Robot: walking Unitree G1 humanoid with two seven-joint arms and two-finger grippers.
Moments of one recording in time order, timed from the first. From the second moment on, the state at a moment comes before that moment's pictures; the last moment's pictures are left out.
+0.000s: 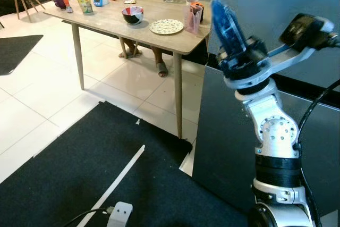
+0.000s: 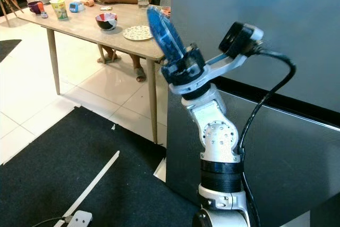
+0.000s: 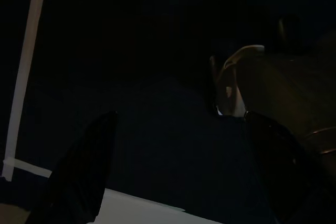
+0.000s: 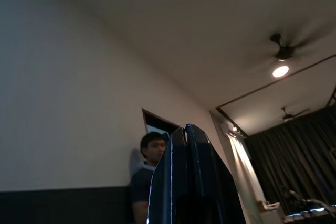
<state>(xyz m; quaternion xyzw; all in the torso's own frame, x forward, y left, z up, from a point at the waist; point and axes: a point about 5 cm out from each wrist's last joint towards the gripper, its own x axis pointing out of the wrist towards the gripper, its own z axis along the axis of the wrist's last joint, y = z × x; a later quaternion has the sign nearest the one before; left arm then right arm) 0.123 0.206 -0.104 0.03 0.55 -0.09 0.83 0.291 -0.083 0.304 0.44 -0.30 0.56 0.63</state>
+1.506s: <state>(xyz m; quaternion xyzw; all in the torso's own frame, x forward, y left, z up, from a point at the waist) 0.122 0.189 -0.107 0.03 0.56 -0.11 0.82 0.263 -0.075 0.343 0.51 -0.31 0.65 0.48</state>
